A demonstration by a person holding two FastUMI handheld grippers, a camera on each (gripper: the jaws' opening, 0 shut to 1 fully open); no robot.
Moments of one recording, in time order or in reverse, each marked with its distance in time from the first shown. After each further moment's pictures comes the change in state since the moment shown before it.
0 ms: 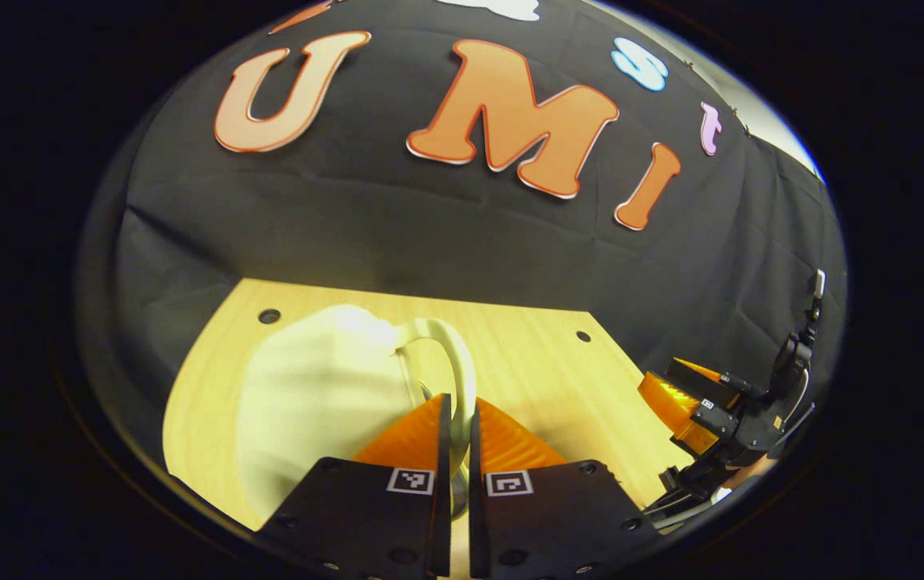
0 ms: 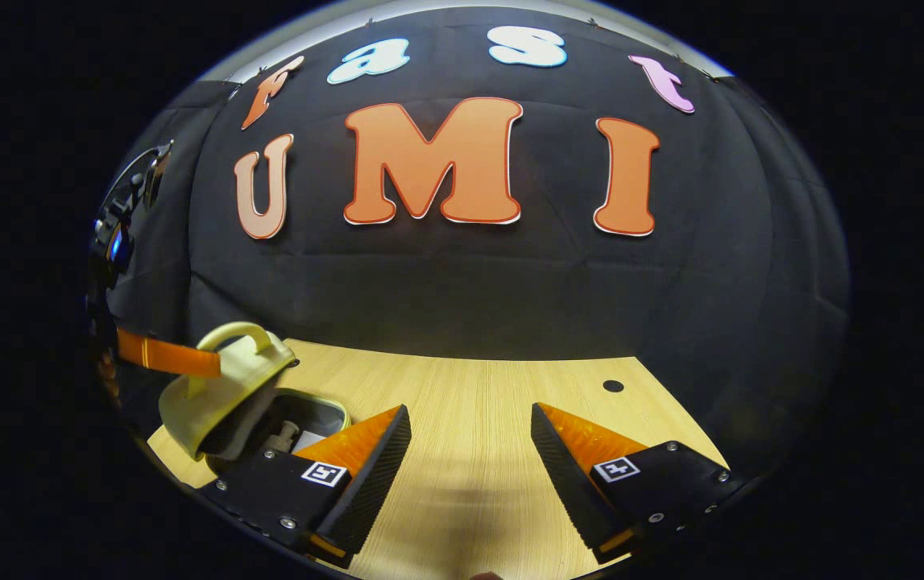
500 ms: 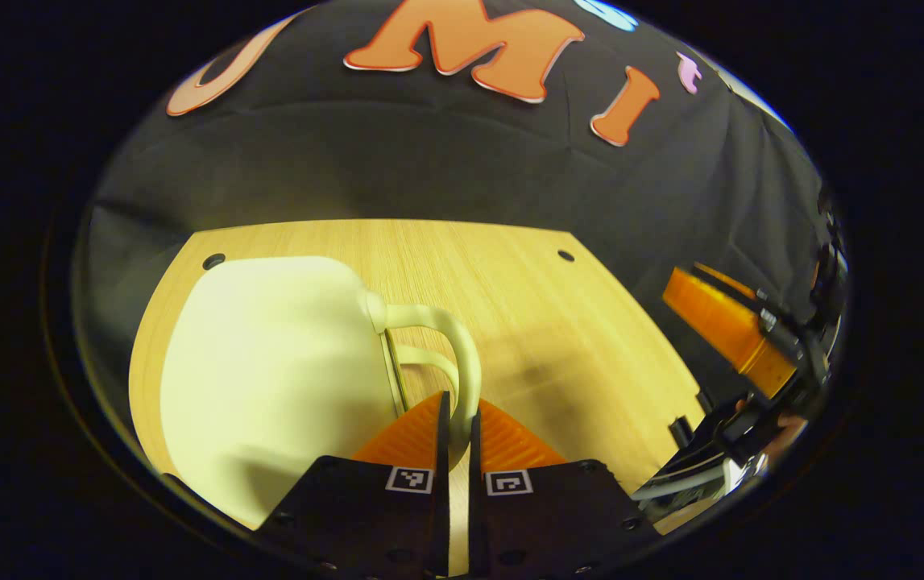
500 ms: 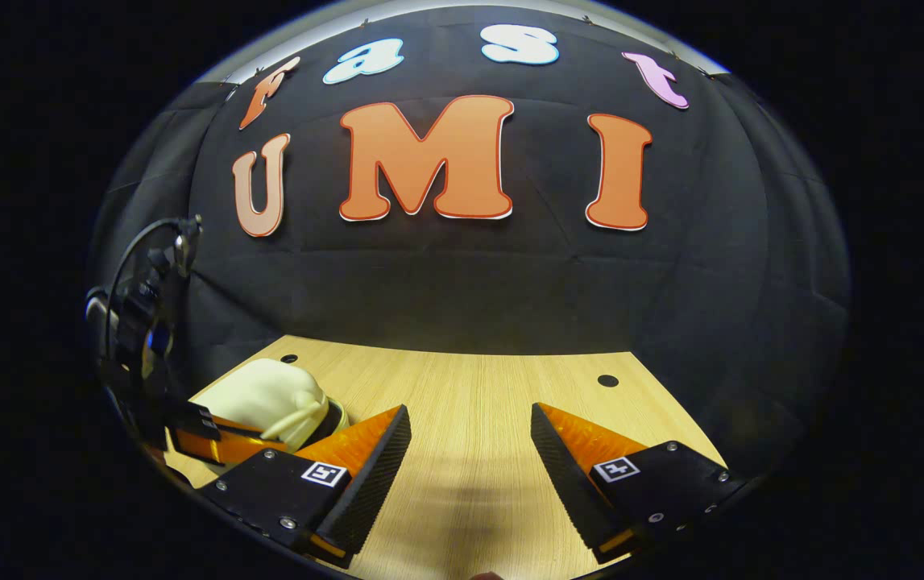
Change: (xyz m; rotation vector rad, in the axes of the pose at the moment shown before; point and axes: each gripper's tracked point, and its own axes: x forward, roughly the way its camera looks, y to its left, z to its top) left arm 0.053 -0.024 -0.093 0.131 0.242 -0.022; right arm -0.007 -0.005 -0.007 0.001 0.012 0.002
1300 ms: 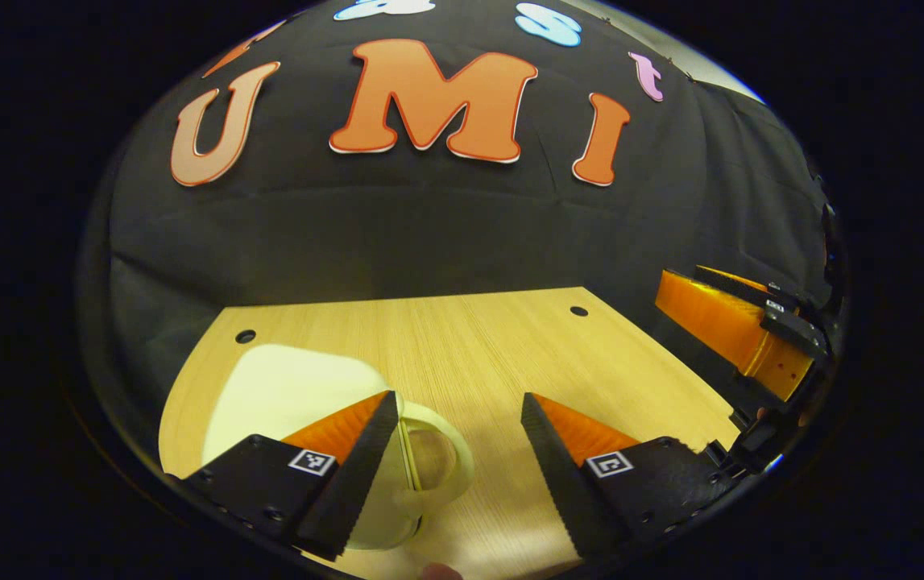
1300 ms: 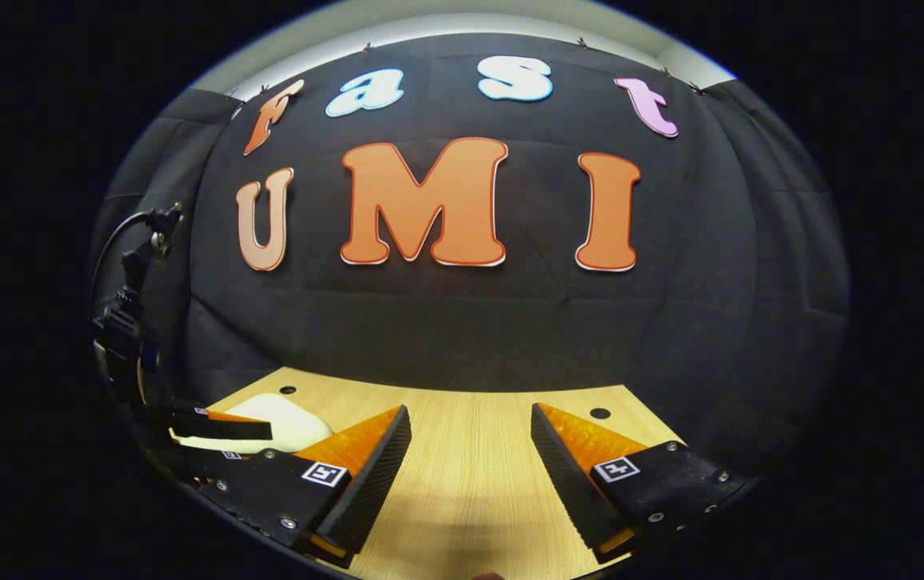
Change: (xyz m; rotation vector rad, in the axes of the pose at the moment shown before) left arm -0.038 -0.013 0.076 0.076 -0.382 0.159; right arm -0.017 -0.005 0.048 0.000 -0.176 -0.021
